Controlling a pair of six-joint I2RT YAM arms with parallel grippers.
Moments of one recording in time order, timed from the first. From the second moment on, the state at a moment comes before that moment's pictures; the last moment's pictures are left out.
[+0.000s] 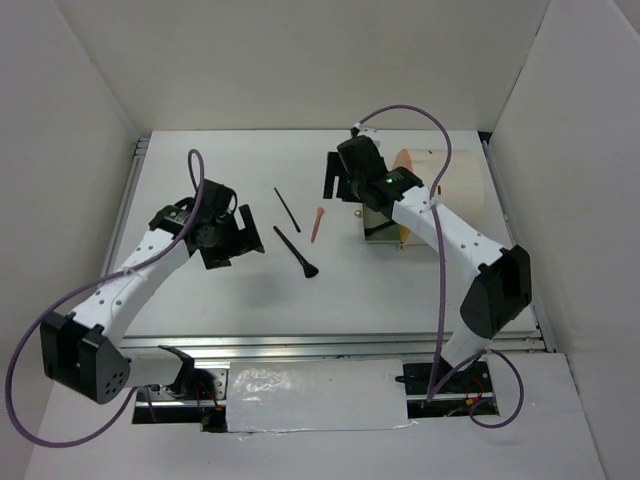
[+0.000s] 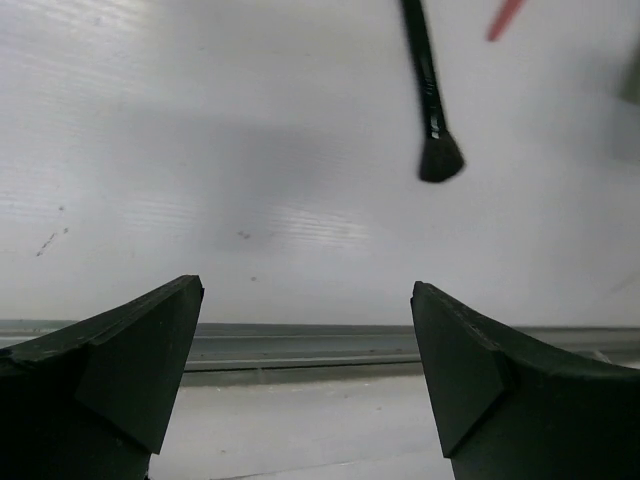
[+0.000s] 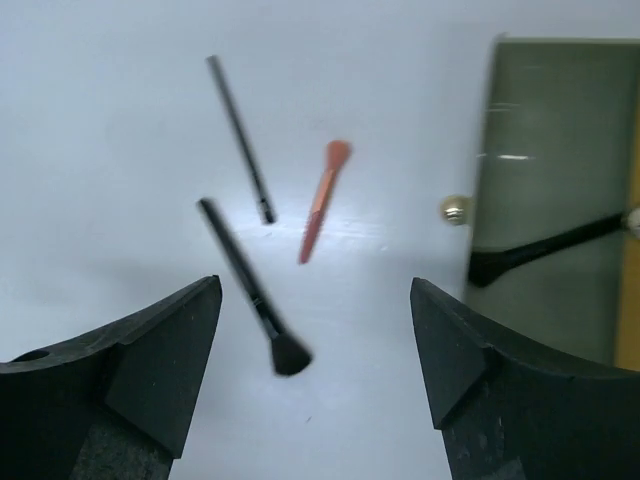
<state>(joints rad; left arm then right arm) -0.38 1.26 1.15 -0.91 0.02 -0.74 0.59 1.66 1.55 -0.60 0.33 0.52</state>
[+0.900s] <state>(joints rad) -0.42 2.22 1.82 -1.06 -0.12 -1.08 0.67 1.20 1.27 -0.68 0.09 0.50</state>
